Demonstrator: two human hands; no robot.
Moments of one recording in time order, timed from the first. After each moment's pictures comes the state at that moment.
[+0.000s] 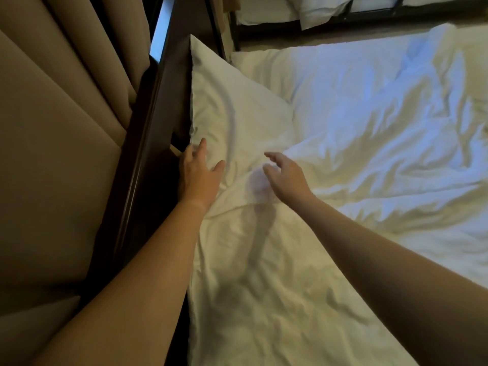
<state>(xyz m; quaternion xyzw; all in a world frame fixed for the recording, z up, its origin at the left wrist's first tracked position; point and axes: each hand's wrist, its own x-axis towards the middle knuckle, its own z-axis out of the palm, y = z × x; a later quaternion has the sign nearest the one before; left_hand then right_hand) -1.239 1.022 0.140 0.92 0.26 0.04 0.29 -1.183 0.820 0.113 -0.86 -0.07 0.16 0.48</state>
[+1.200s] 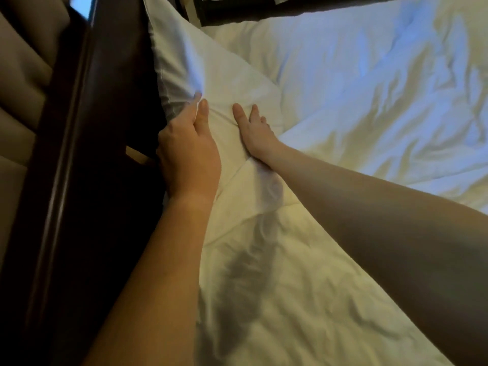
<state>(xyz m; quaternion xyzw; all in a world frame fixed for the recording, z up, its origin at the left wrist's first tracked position) -1.177 1.003 0.152 0.90 0.22 0.21 0.32 -1.058 0.913 0.040 -0.86 0.02 0.24 0.44</state>
